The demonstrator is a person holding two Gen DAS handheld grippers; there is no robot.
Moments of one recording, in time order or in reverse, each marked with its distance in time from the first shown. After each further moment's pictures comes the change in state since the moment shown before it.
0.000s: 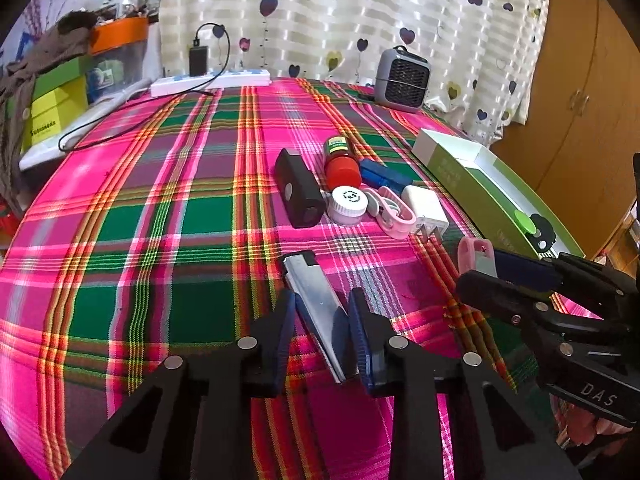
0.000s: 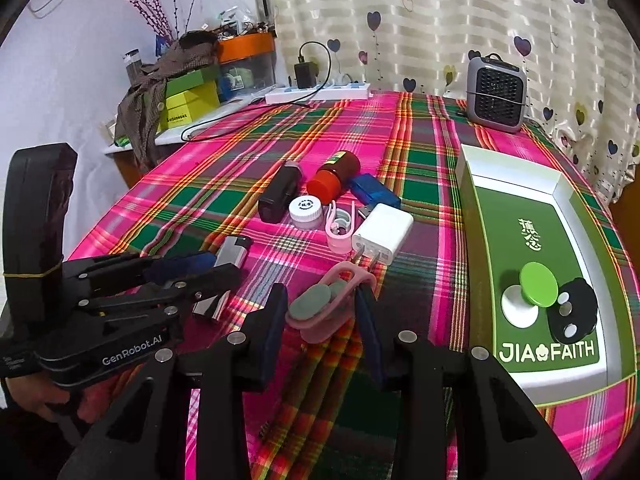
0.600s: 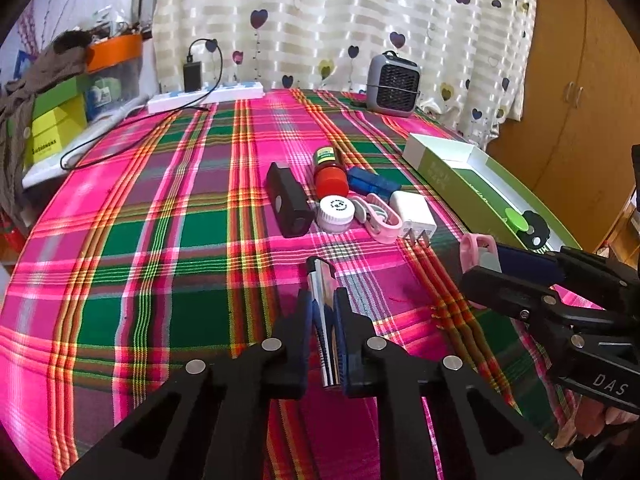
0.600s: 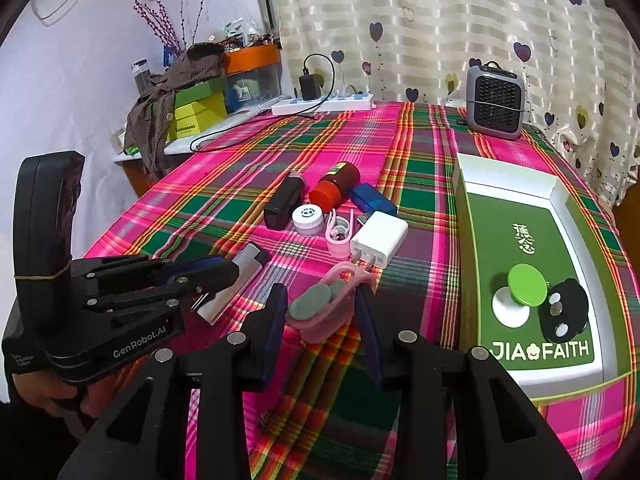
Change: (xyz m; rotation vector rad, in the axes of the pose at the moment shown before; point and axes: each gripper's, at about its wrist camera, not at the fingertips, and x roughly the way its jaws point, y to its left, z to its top) left arm -0.009 -0.010 0.001 0.041 -0.030 0.009; right arm -0.014 -0.009 -0.004 0.002 -0.038 0.033
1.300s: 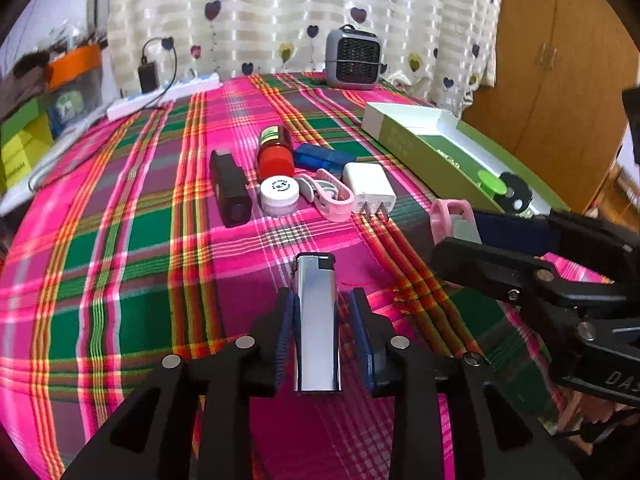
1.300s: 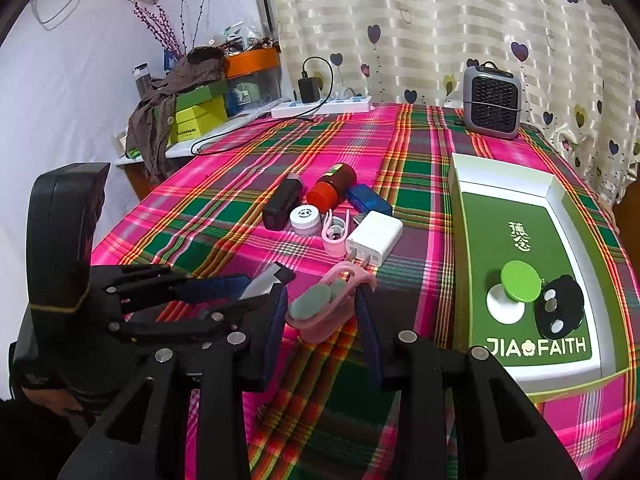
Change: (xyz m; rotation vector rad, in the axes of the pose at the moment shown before) left arm 0.012 -0.031 -0.004 0.125 0.063 -0.037; right arm -0.006 -0.001 -0.003 0.007 -0.009 0.003
